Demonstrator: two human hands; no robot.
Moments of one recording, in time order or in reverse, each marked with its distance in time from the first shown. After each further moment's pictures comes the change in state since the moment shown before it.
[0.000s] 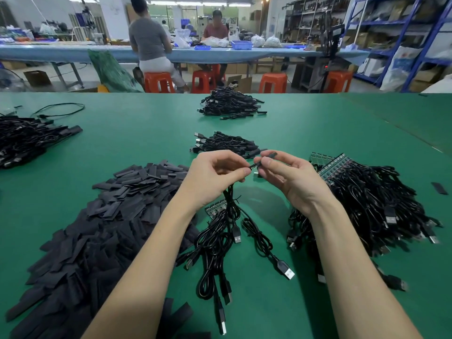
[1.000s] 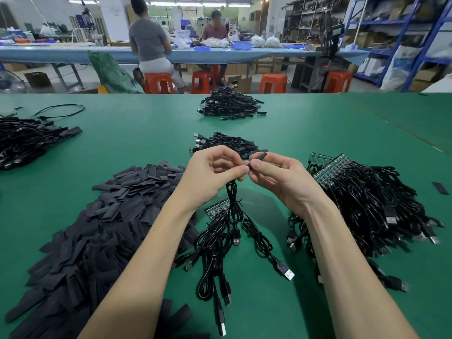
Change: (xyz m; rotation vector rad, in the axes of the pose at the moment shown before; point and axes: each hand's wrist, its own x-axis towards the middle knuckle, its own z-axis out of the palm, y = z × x) left_hand 0.000 0.005 -0.002 -0.102 0.036 -0.008; right_hand -0.001 0.001 0.012 -0.059 -0.086 0.035
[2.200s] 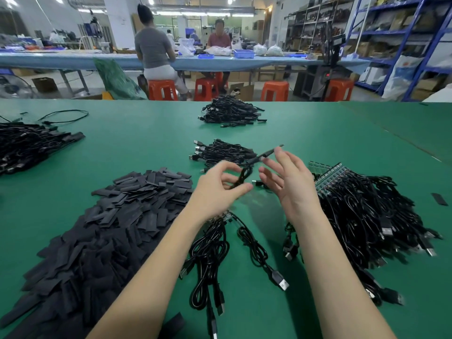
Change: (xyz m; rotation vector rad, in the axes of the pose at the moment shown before) left_hand 0.002 -0.019 0.018 0.378 0.054 -0.261; right_hand 0.009 0.003 0.003 0.164 0.448 -0.132
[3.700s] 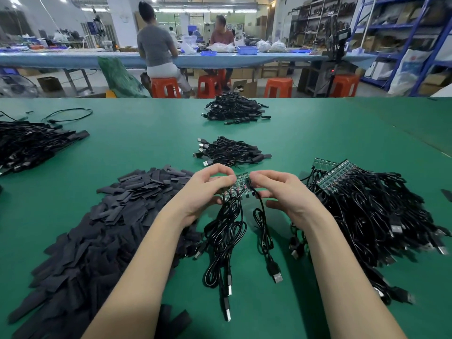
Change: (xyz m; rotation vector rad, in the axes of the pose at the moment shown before) left_hand -0.007 -0.008 -0.026 -0.447 -0.150 -0.194; right_hand 0.000 0.012 -0.012 -0.678 -0.299 0.167
